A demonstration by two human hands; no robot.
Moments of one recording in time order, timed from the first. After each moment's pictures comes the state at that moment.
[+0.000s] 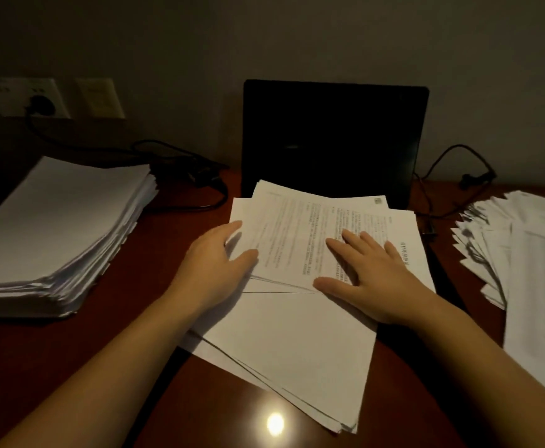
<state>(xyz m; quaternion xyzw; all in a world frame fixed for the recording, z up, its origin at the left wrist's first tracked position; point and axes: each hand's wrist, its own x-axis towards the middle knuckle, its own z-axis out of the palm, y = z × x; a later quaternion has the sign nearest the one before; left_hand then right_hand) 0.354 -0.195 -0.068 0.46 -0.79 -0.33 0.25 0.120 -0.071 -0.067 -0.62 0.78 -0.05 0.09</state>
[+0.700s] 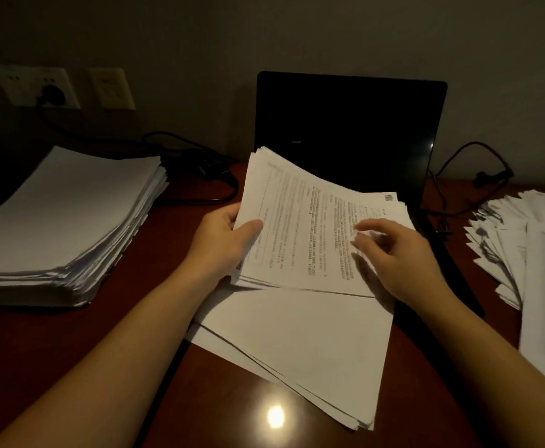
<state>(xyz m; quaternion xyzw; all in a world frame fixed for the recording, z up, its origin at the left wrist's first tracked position) 0.346 -0.209 -0.059 0.42 -0.67 -0.49 0.37 0.122 -0.076 -0.067 -0.49 0.75 -0.42 0.09</state>
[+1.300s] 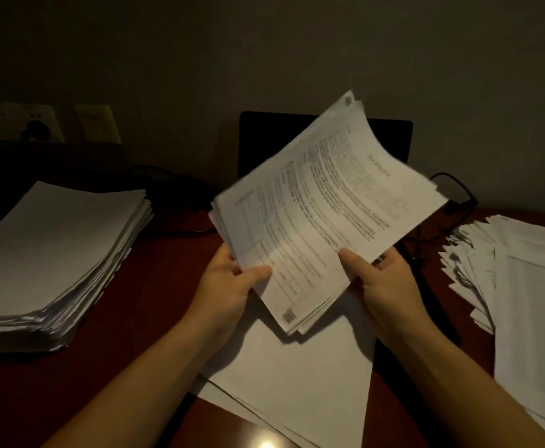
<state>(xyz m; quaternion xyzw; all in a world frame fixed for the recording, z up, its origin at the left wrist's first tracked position) 0.328 -0.172 -0.053 0.35 -0.53 -0.67 0.39 0.141 -0.080 -0.052 -0.31 0.57 -0.71 0.29</state>
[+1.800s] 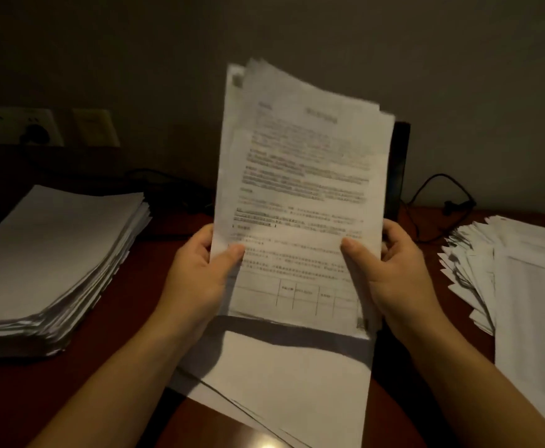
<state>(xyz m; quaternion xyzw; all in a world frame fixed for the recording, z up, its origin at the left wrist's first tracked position) 0.351 -0.176 -0.029 0.32 -0.62 -0.56 0.45 0.144 -0.064 -0.022 -0.39 0.59 -0.67 0.23</state>
